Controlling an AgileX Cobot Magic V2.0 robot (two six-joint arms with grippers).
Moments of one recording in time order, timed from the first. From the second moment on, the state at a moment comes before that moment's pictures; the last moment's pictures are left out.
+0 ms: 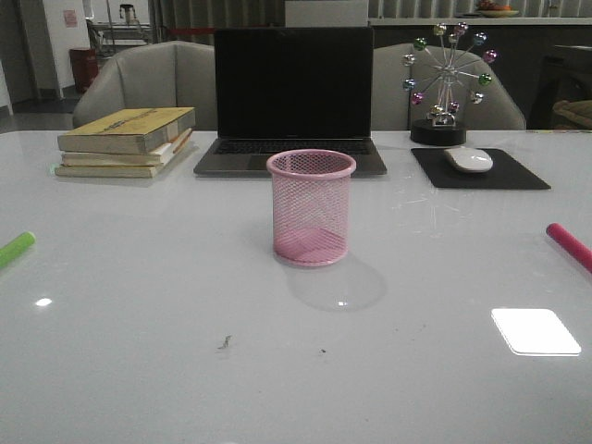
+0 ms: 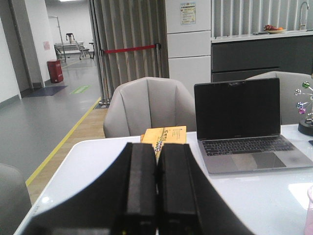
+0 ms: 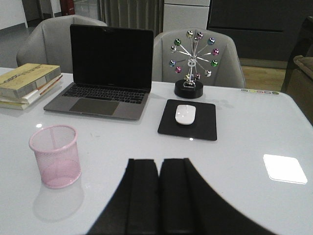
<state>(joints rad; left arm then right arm) -0.07 0.33 -0.59 -0.04 0.28 0.06 -0.05 0.21 -0.55 0.29 0.54 -0.22</state>
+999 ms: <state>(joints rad) -0.07 0.83 -0.83 -0.05 0.54 0.06 -0.05 0.70 -0.74 0.23 0.66 -0.22</state>
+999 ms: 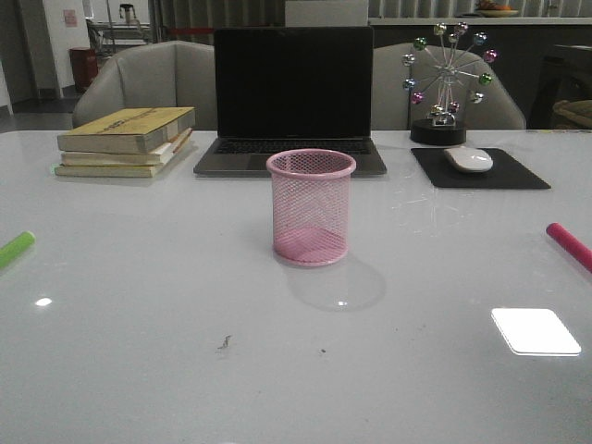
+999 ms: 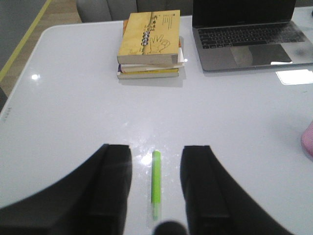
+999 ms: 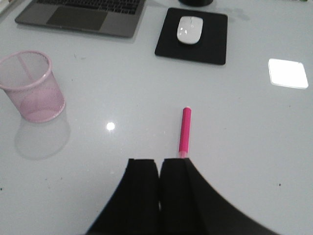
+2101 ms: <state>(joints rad) -0.07 0.90 -0.83 -0.05 0.59 0.06 -0.08 1.03 -0.87 0.10 0.81 -0.10</state>
